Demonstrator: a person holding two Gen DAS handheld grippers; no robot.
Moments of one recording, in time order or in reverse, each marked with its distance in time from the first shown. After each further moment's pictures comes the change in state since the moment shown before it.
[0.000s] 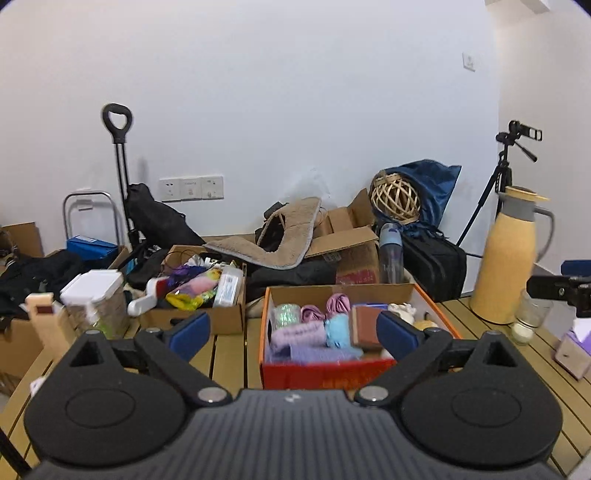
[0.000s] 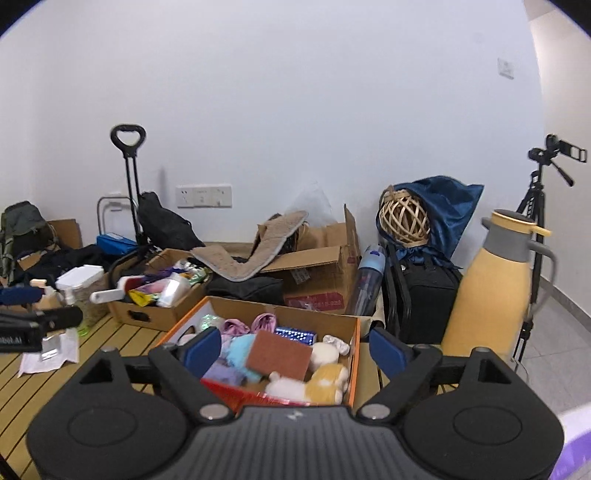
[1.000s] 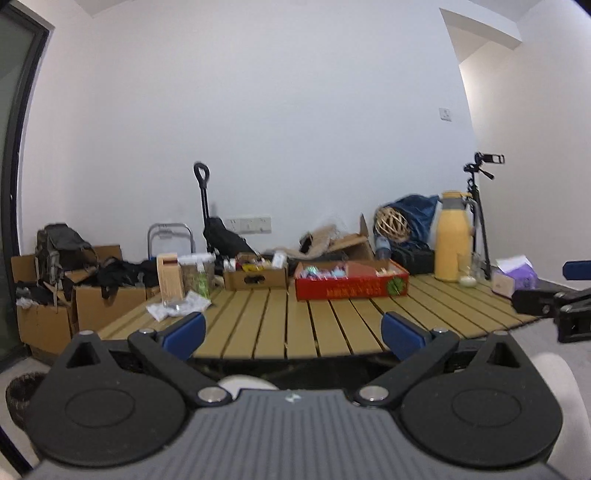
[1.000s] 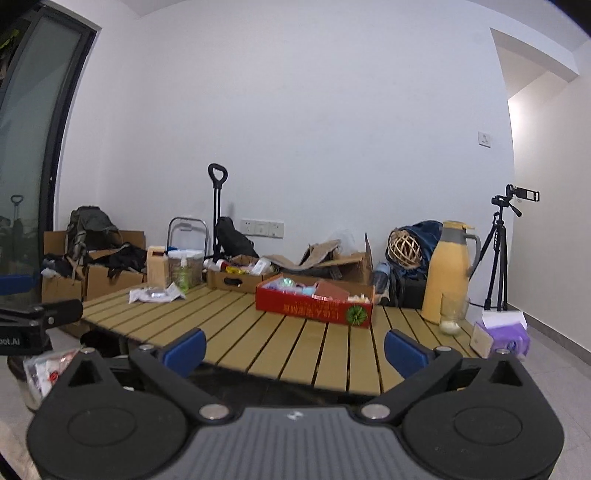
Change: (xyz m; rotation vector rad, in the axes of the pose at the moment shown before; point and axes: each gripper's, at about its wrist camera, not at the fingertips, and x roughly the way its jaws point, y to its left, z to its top) left arm -0.411 -0.059 -0.262 0.022 -0.217 0.130; right arm -0.390 0.104 -0.277 -0.089 -0.224 0.040
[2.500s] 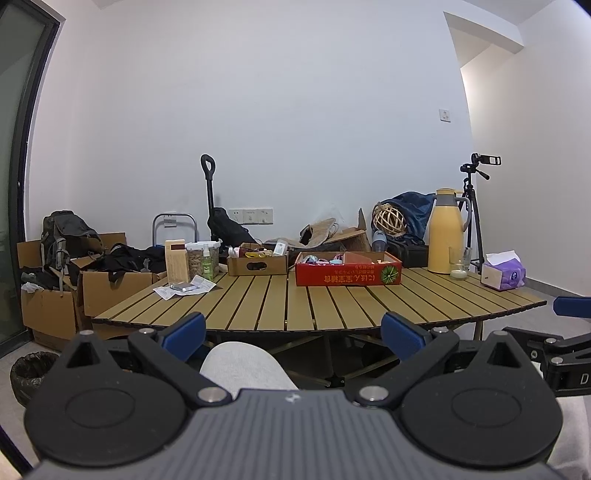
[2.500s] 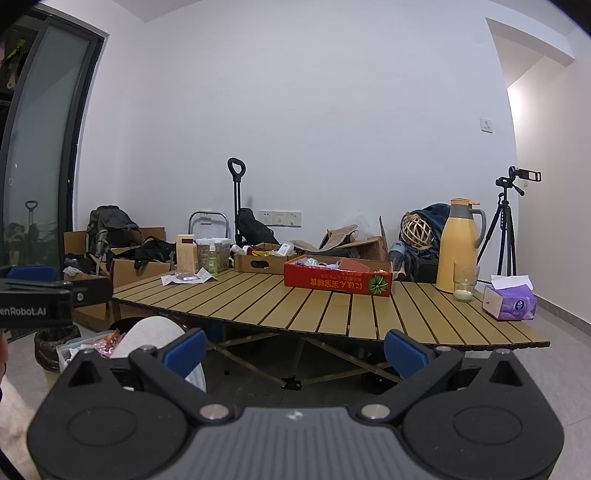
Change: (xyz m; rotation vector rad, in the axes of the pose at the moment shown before) left arm -0.047 0.009 -0.021 -0.028 0.001 0.005; right arm -0.064 0.034 -0.051 0.041 0.009 0.048
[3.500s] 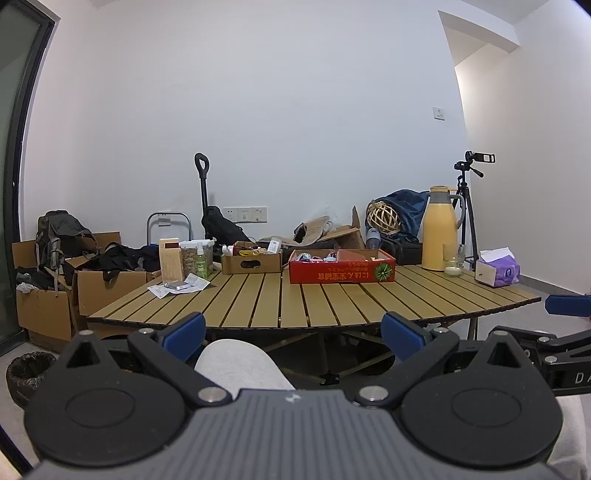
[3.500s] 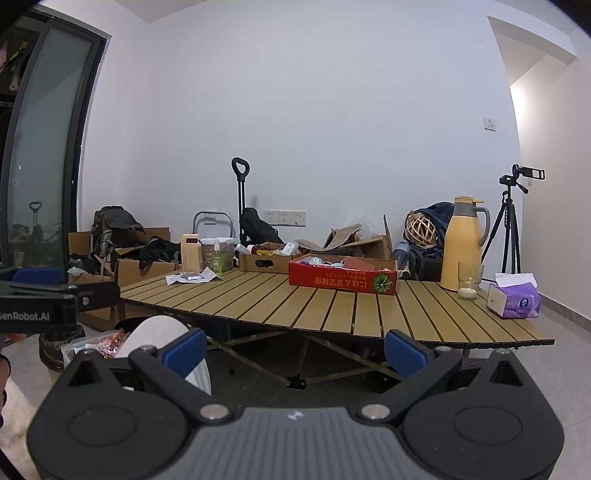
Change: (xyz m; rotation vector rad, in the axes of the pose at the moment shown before) left arm -0.002 -0.005 -0.003 0.009 0.001 -0.018; right arm 0.001 -0.001 -0.005 0.005 0.000 0.017
